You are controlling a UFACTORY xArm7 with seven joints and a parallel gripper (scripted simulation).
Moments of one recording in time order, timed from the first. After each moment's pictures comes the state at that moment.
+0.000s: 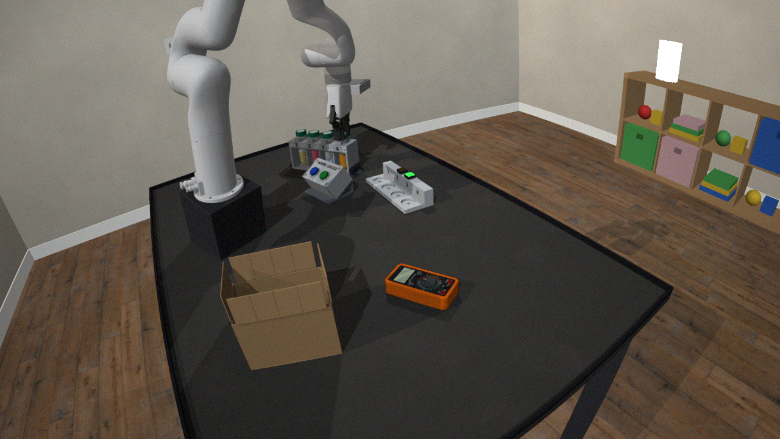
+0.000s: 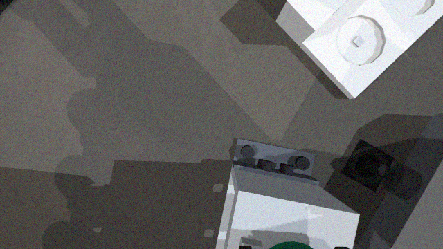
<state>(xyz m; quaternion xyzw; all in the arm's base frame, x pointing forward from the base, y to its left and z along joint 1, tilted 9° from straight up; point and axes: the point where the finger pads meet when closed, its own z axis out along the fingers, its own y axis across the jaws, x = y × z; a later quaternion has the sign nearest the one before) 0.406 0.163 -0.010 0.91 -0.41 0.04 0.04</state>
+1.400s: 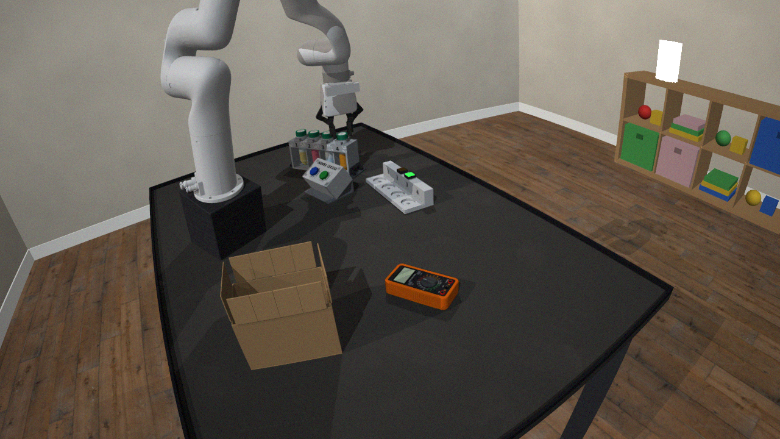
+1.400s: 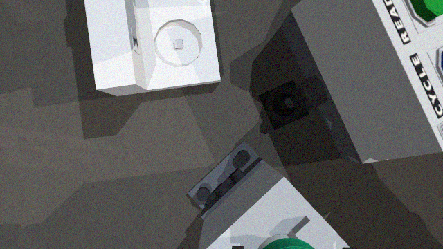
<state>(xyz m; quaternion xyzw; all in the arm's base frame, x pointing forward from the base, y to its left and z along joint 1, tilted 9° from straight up) 0.405 0.164 -0.006 0.62 -0.78 0.07 0.02</state>
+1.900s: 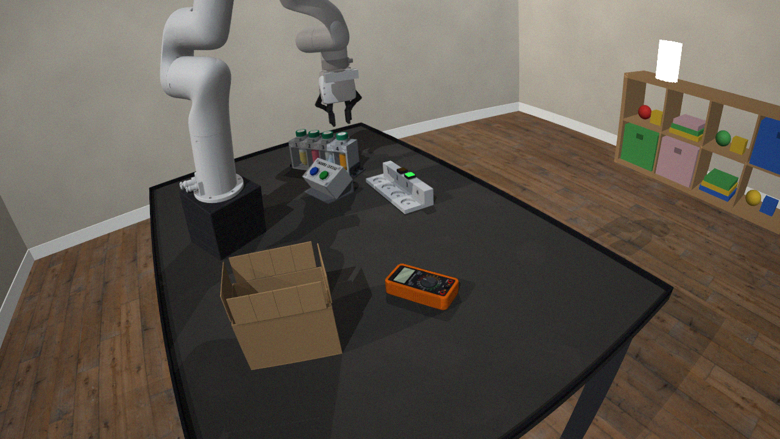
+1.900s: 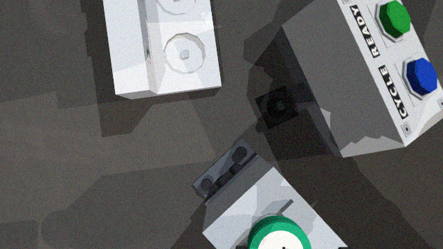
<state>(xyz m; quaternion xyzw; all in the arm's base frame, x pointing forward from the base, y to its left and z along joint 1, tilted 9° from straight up) 0.404 0.170 0.032 0.62 -0.78 0.07 0.02</state>
